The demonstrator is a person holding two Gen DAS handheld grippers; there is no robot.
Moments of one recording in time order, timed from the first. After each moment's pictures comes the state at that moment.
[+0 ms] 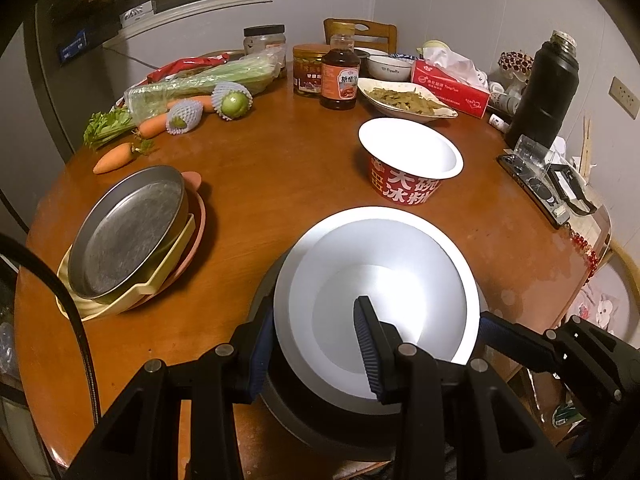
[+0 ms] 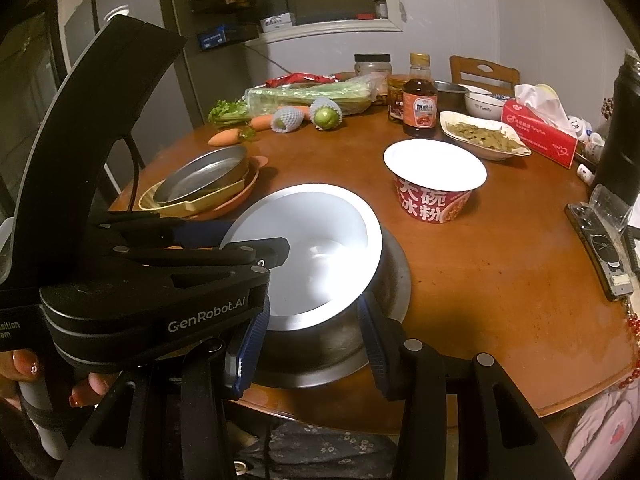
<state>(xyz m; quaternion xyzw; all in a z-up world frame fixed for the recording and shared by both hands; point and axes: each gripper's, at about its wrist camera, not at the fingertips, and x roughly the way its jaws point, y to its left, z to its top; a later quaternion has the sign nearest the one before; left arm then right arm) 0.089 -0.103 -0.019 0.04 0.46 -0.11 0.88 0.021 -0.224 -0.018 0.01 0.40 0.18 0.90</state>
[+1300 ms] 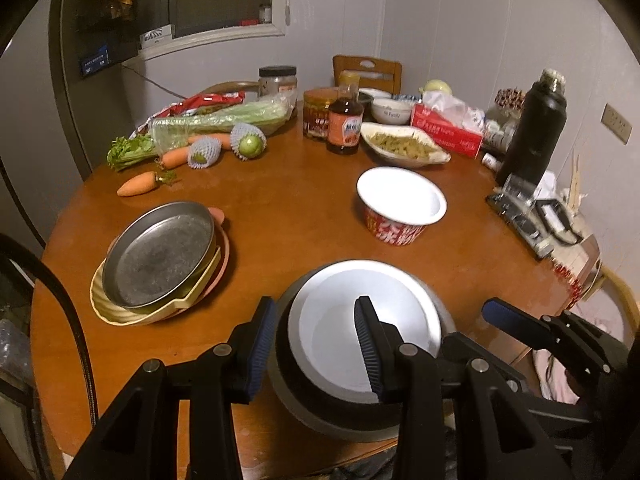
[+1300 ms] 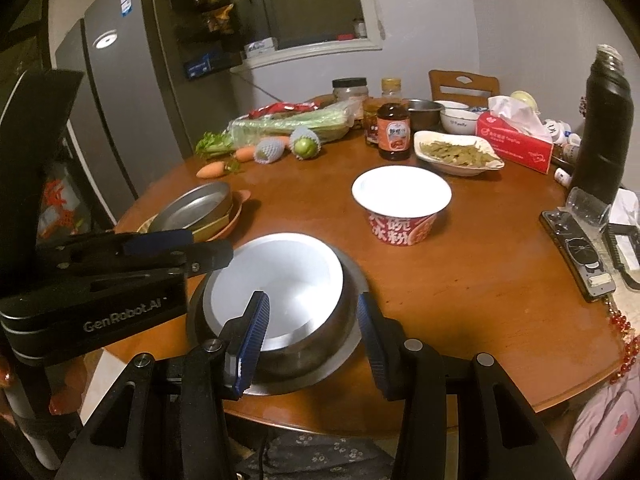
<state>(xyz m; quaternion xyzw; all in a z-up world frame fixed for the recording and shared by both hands) 0.062 -0.094 0.022 0.01 0.40 -0.11 0.91 0.015 -0.249 0.006 0.04 0.37 0.15 0.92</state>
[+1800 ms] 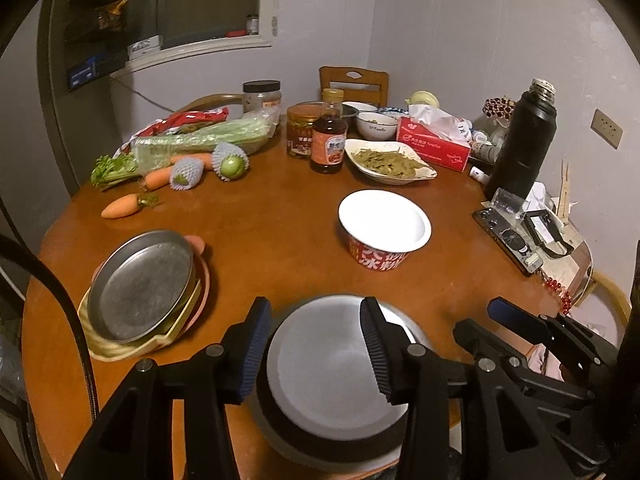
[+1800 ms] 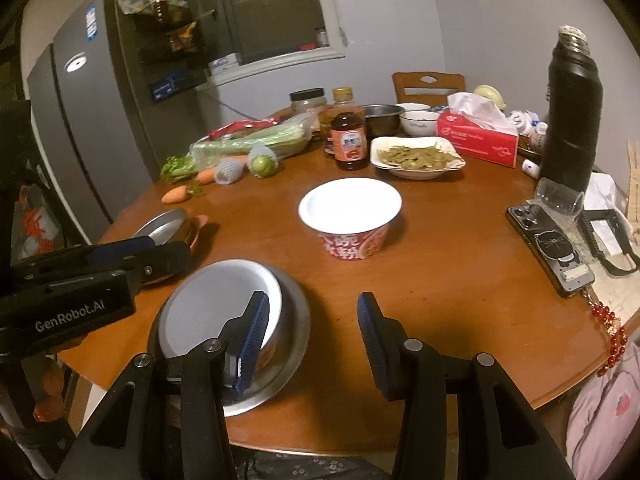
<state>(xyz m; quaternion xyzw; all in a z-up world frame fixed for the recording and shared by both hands) 0.082 -0.109 0.031 0.02 0.39 -0.13 0.91 0.031 -0.281 0.006 0.07 0.36 0.10 0.92</state>
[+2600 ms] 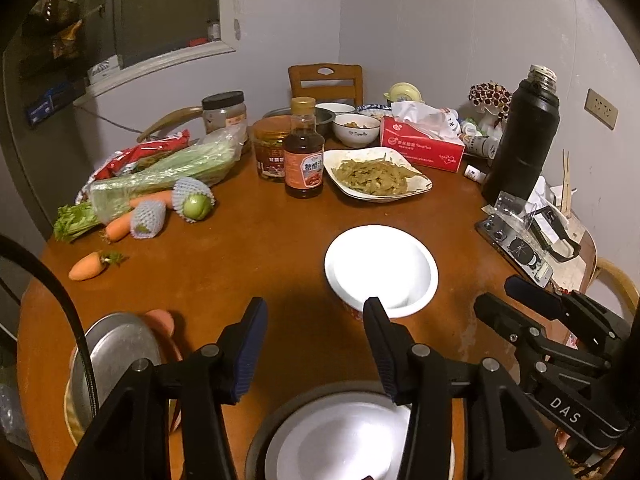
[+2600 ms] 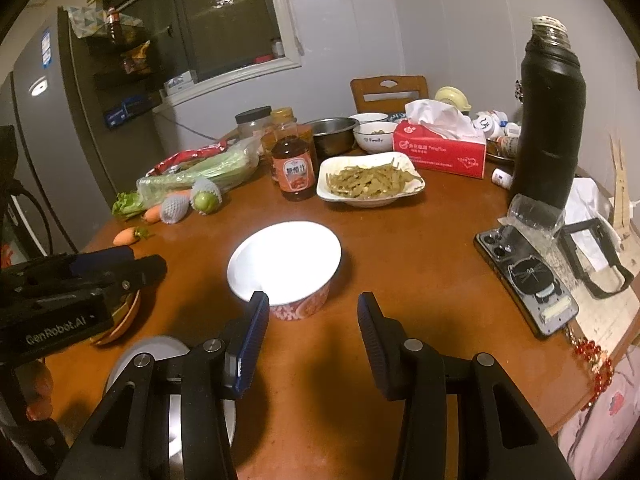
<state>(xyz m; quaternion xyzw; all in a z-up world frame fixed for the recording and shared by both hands) 0.161 -0.139 0.034 0.06 0.39 -0.18 0.90 0.098 -0.320 0.012 0.09 0.35 0.04 0.93</state>
